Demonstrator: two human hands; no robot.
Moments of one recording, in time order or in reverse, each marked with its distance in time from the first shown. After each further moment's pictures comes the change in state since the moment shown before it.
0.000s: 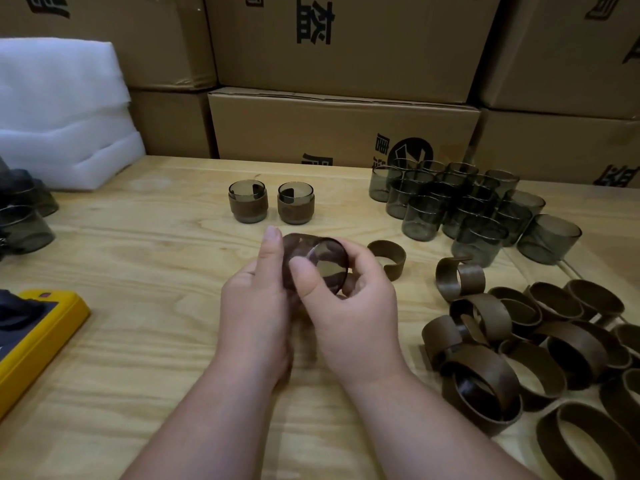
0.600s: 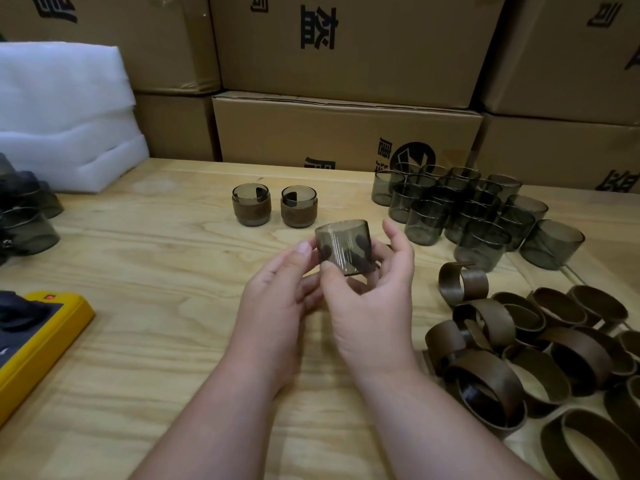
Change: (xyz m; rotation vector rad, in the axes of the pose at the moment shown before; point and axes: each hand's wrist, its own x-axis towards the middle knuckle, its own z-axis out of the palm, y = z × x) left_hand 0.001 -0.003 0.000 -0.024 -0.214 0.013; right_hand 0.007 0.005 -0.008 0.026 0.100 0.022
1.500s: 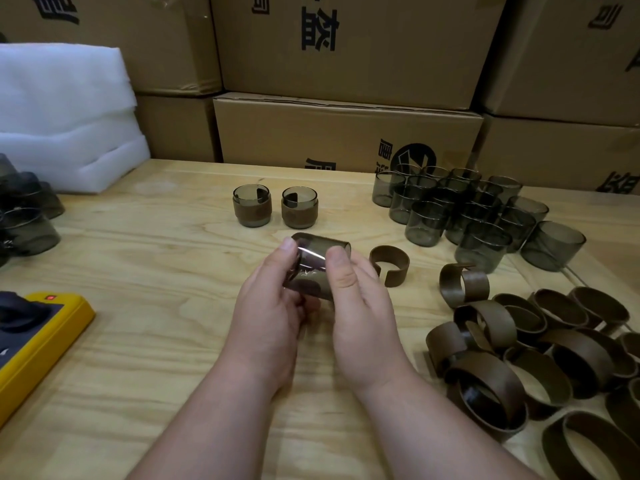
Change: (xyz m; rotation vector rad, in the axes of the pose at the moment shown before) left_hand 0.003 -0.002 -0.007 -0.097 0.012 -0.011; right_hand -0.005 -0.007 0.004 -0.049 -0.250 0.035
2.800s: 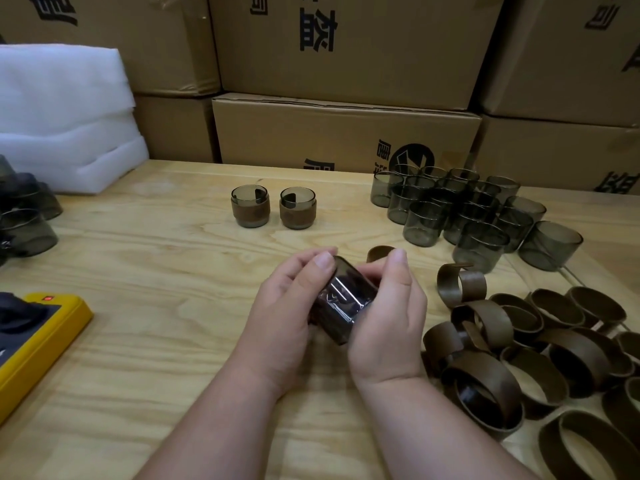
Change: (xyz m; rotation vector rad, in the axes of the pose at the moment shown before) left_hand -0.012 0.001 0.006 0.214 -0.136 -0.011; right_hand 0.000 -0.001 -0.008 0.048 0.470 -0.043
